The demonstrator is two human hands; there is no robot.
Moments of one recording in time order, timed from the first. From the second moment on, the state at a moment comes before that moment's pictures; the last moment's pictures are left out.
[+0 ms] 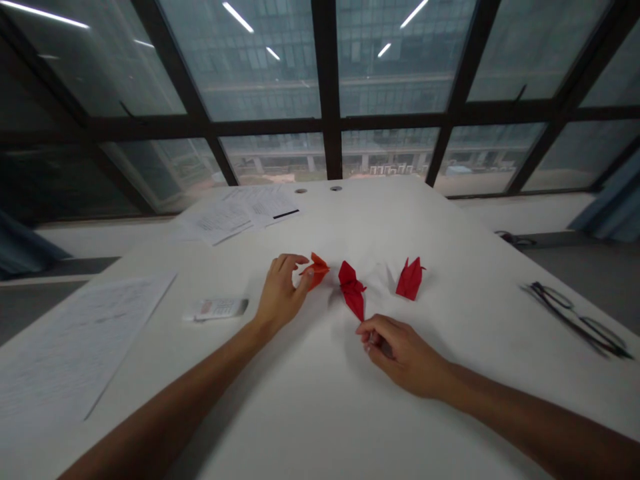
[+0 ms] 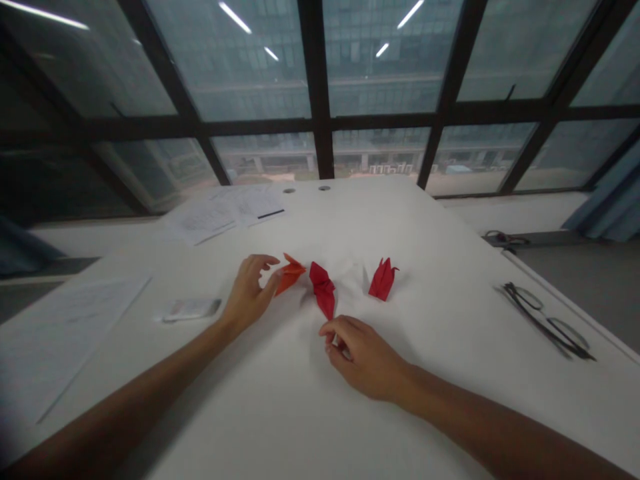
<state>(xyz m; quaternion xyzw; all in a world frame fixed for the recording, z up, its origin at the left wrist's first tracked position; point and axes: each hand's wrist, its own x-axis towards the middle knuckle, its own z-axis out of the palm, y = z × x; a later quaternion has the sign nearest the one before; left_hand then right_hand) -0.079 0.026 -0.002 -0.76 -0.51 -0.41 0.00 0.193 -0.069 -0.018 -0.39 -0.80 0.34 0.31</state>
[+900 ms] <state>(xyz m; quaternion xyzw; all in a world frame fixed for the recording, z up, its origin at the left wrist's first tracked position) -0.083 0.028 -0.025 -0.77 -0.52 -0.36 -0.03 0.259 0.007 -0.040 -0.59 -0.65 0.15 0.45</state>
